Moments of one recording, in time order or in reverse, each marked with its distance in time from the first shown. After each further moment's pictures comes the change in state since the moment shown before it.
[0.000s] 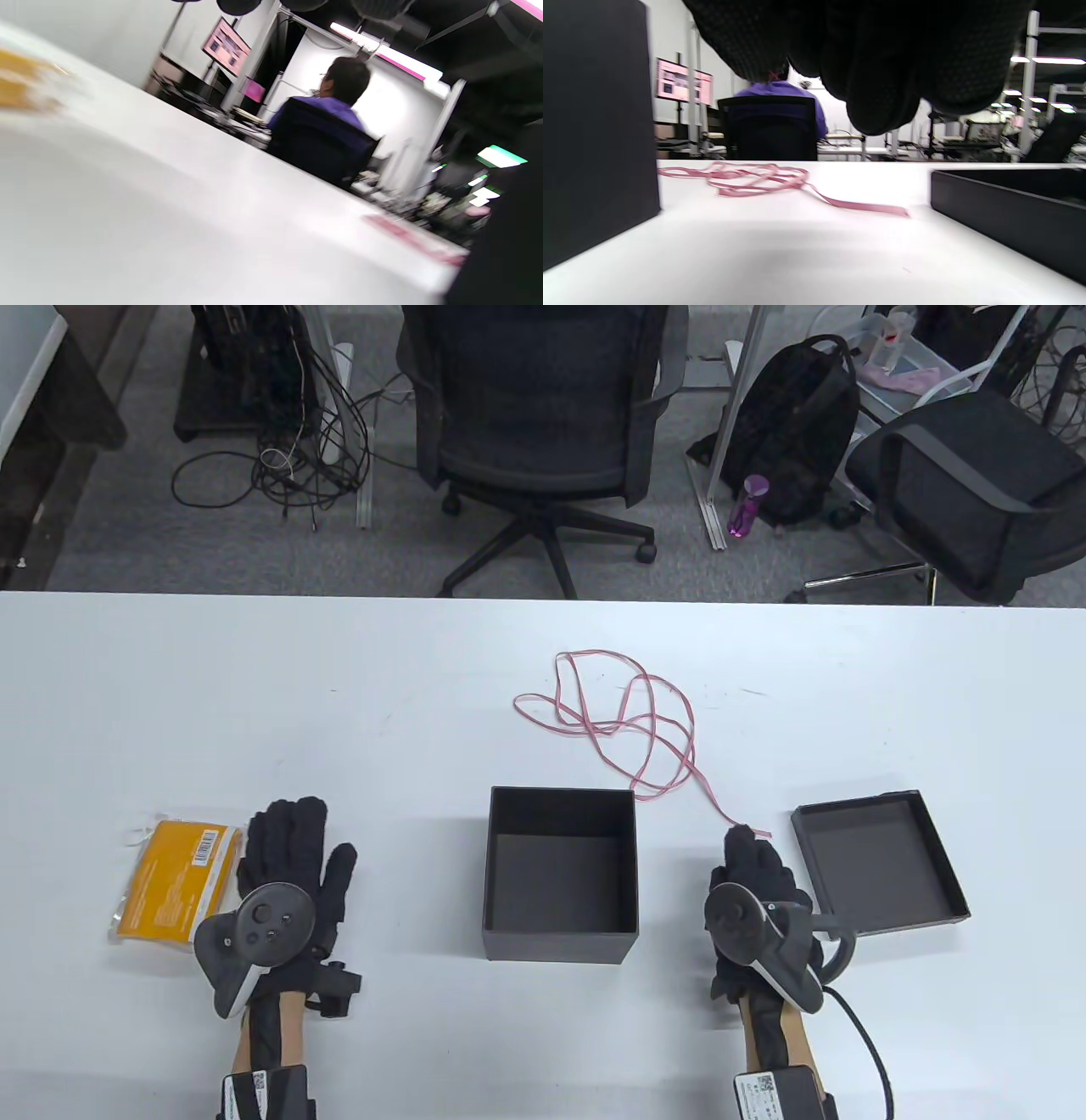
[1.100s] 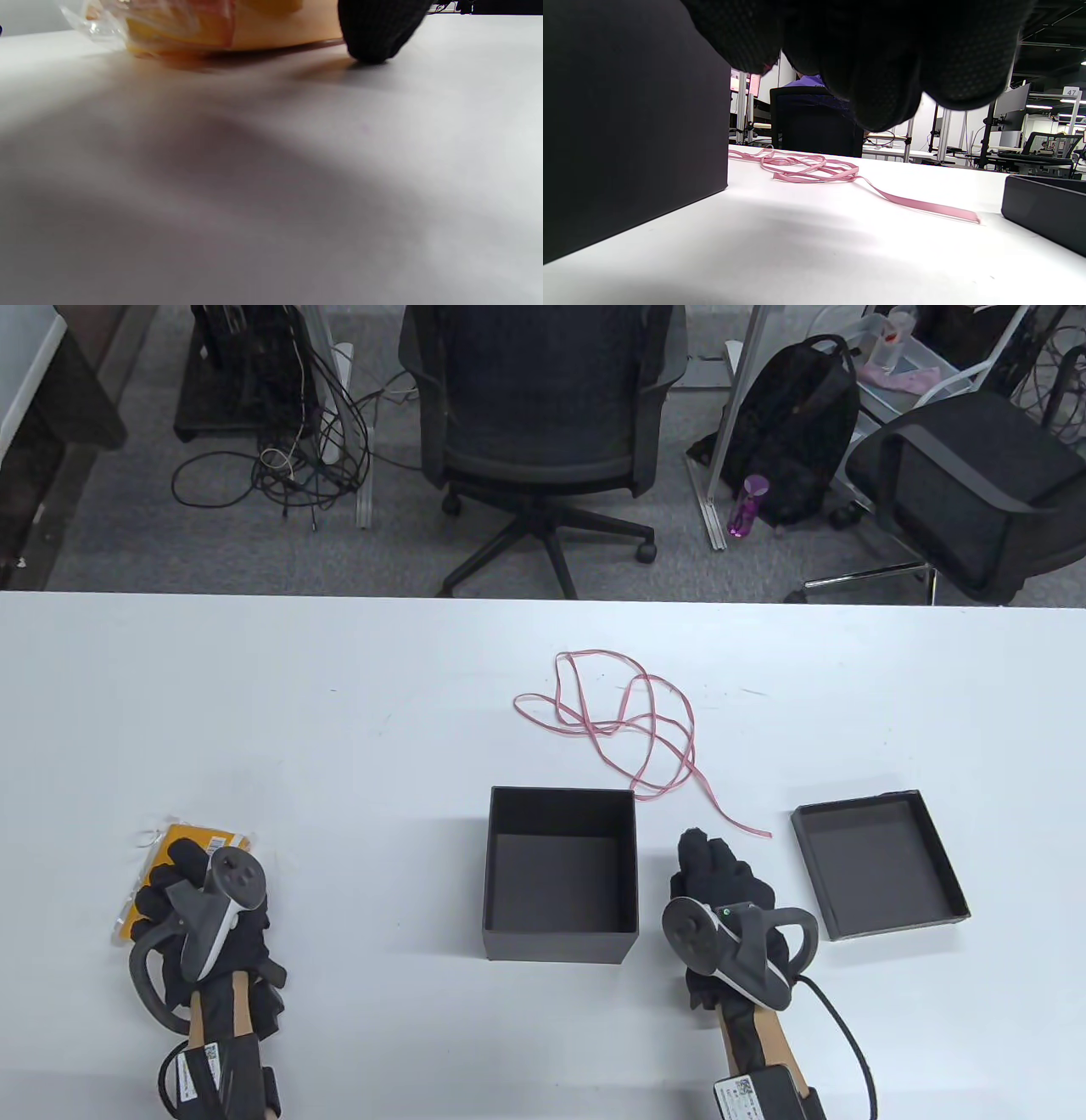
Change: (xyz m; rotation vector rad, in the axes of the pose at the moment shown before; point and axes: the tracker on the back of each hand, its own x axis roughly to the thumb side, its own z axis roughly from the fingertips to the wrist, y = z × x) left_hand -0.071 -0.028 -0.018 -0.338 0.495 -0.394; right_hand 0.023 0.009 0.002 0.048 -0.134 0.032
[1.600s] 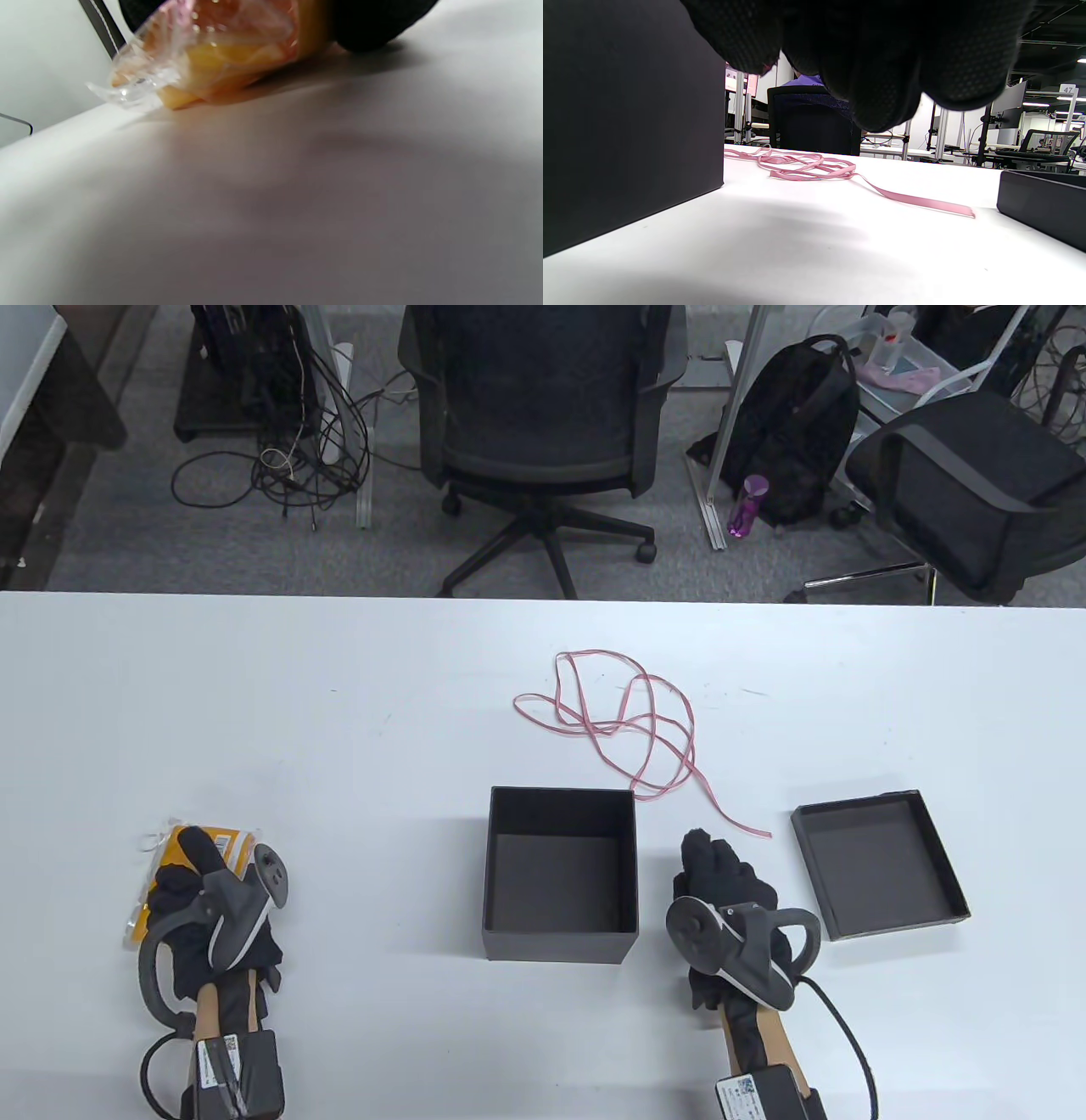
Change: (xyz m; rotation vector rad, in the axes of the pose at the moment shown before) left_hand 0.016 -0.002 0.000 0.074 0.002 -0.319; right_hand -0.003 0.001 0.000 0.001 0.008 -0.007
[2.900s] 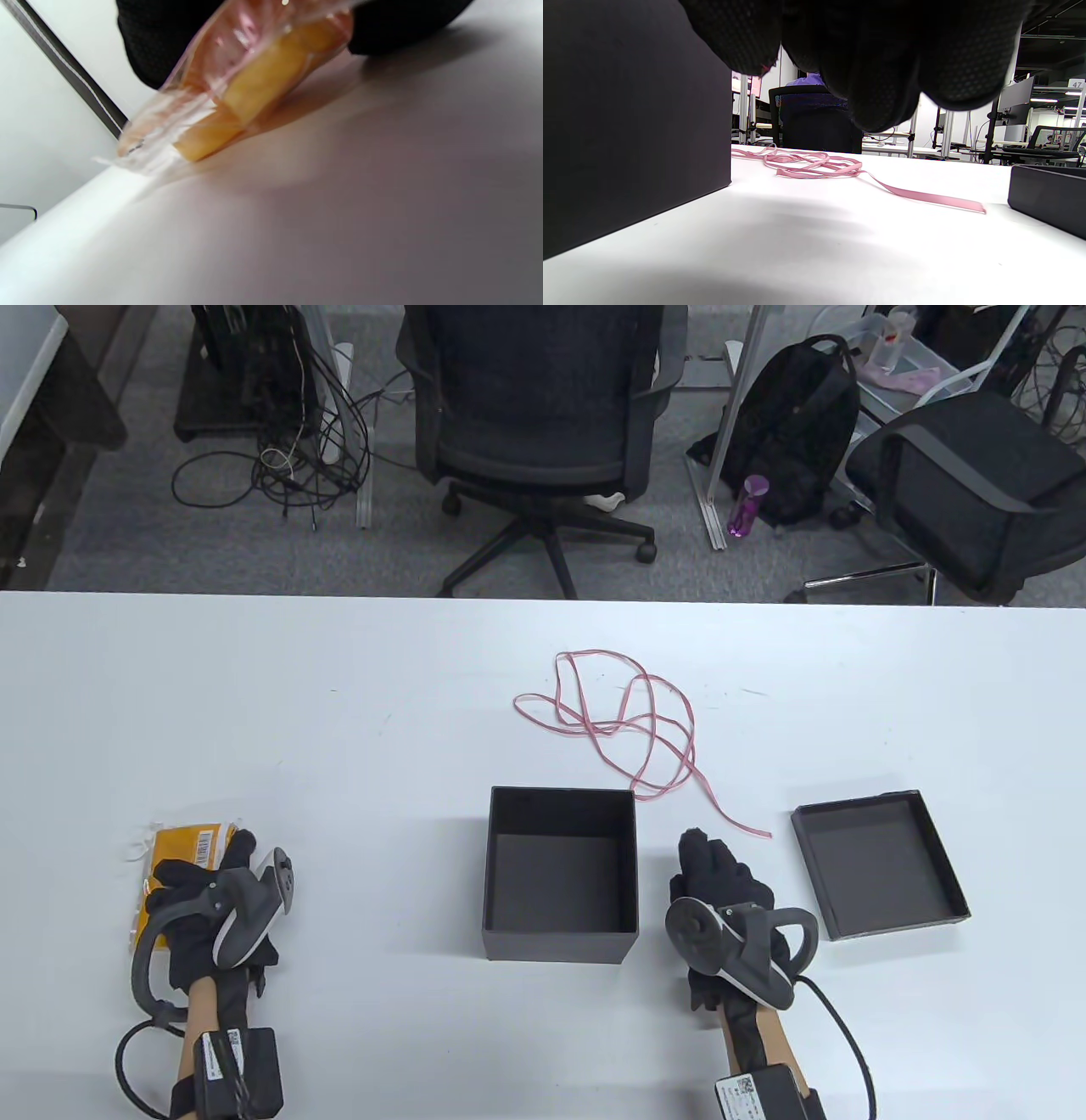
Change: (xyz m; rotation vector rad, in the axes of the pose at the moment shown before) left_hand 0.006 -0.006 -0.007 0.113 -0.059 -0.204; right_hand -0.001 0.003 0.000 0.003 -0.015 -0.017
